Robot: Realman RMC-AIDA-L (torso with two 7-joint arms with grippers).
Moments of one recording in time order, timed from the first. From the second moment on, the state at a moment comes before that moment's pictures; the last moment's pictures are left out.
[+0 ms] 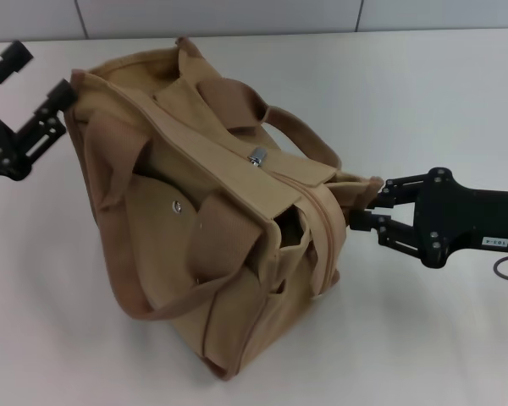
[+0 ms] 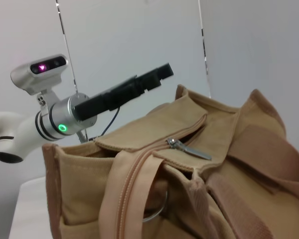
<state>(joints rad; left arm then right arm) -0.26 -2.06 0.74 0.49 1.28 1.71 -0.71 0.35 2.09 -0.93 -0.78 -1.76 -1.65 1.26</state>
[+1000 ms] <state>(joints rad) -0.27 -2.07 0.77 0.39 1.34 1.77 -0.69 0.34 2.06 -0.80 -0.92 -1.78 -1.81 1.39</state>
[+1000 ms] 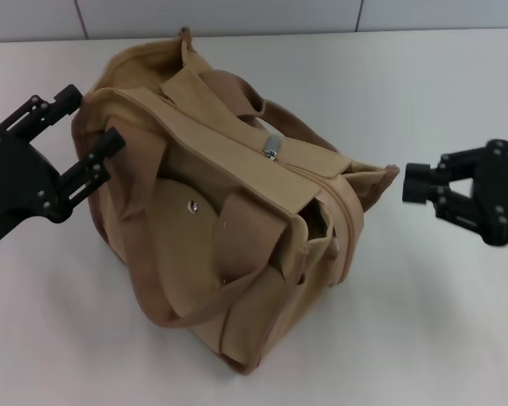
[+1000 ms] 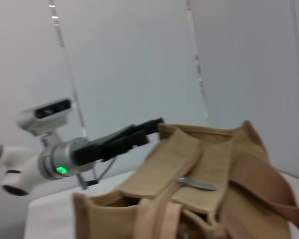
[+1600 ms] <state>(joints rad) -0.27 -2.06 0.77 0.39 1.34 1.77 -0.69 0.45 2.09 -0.93 -0.75 -1.78 -1.62 1.29</state>
